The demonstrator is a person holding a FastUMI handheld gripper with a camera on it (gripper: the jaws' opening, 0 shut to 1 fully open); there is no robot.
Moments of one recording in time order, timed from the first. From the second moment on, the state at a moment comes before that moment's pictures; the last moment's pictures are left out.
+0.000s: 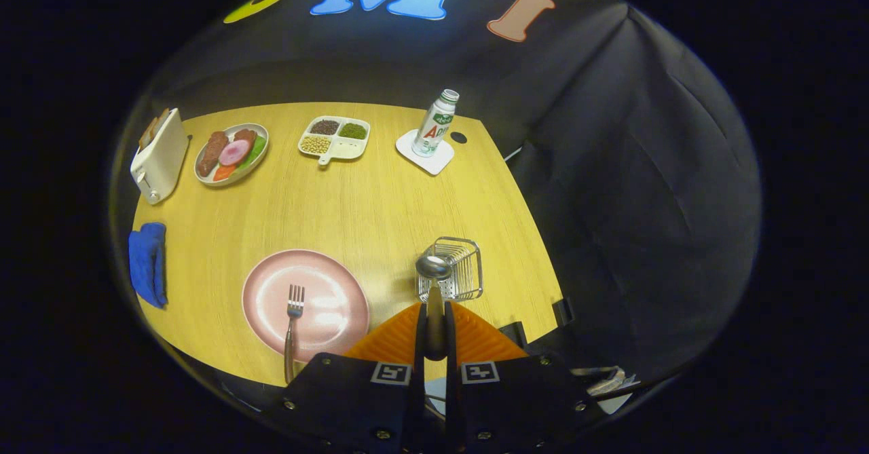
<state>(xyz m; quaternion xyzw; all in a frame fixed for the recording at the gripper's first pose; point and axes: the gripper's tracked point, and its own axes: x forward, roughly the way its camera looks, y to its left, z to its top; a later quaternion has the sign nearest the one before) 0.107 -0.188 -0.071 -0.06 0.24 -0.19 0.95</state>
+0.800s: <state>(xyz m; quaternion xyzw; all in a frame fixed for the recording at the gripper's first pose) 0.125 -0.222 -0.066 -0.03 0.24 -0.18 0.95</state>
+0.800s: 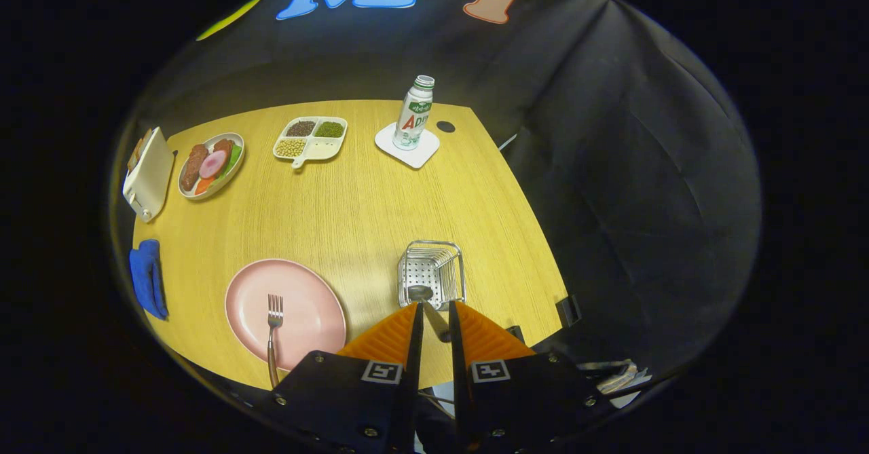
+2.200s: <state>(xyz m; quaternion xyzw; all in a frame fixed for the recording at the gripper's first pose) 0.099 -0.030 -0.193 -0.07 0.38 -0.07 0.92</state>
